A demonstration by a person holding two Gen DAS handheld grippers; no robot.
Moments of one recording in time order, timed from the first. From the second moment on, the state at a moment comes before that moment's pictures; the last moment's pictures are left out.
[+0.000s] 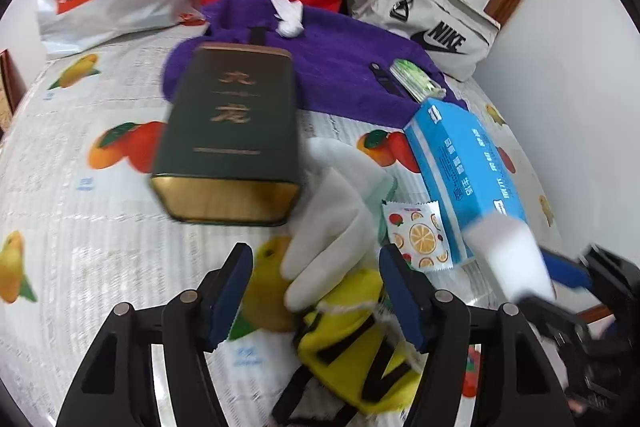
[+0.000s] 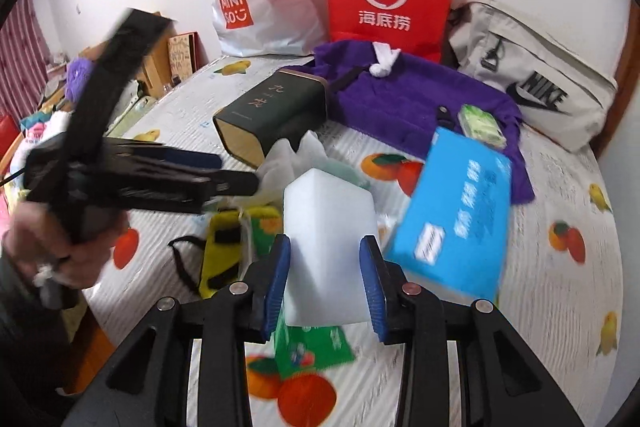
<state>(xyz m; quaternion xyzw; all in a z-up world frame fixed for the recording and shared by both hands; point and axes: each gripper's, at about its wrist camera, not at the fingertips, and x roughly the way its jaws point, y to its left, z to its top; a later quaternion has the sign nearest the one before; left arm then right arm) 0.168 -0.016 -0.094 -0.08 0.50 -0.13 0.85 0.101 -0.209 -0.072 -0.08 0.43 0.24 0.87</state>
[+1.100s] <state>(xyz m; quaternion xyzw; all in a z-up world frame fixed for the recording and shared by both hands) 0.144 -0.010 -0.065 -0.07 0.47 -0.10 0.88 0.072 -0.258 -0.115 -0.10 0.45 0.17 0.87</state>
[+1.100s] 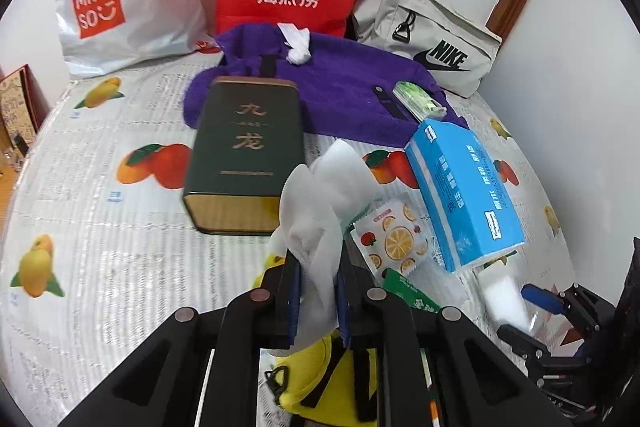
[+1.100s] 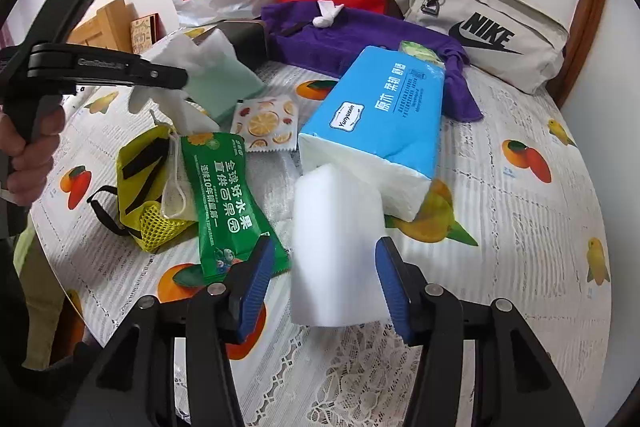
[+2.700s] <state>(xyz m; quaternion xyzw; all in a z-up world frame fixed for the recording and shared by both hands) 0.145 0.025 -0.121 -0.06 0.48 -0.07 0.87 0.082 -0.275 -0.137 -0.07 0.49 0.13 0.86</state>
